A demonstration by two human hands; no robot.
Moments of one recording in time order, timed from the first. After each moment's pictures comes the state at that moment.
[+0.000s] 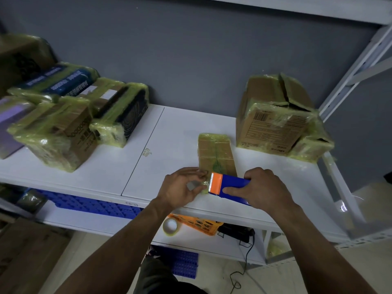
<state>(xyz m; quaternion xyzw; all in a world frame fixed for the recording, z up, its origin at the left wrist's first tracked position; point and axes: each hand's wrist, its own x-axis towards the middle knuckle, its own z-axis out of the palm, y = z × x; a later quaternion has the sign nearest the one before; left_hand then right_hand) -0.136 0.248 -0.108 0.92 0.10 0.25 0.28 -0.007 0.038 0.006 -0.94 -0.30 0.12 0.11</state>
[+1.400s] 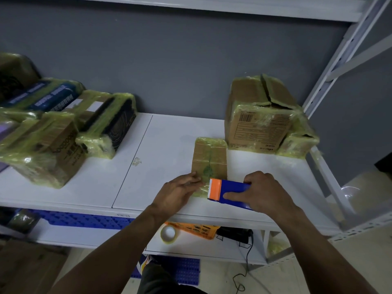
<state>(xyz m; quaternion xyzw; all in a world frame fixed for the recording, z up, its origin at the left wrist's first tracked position) -0.125 0.242 -0.105 0.96 -0.03 0.22 0.19 0.005 0.013 0.004 -0.94 -0.27 0.16 0.15</state>
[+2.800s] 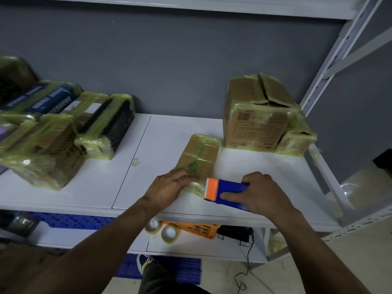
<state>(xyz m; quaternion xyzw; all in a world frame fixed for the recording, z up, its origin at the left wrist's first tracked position) -0.132 0.262 -0.080 0.98 -0.03 0.19 0.10 -0.005 0.011 0.000 -0.93 -0.27 0.15 0.19</state>
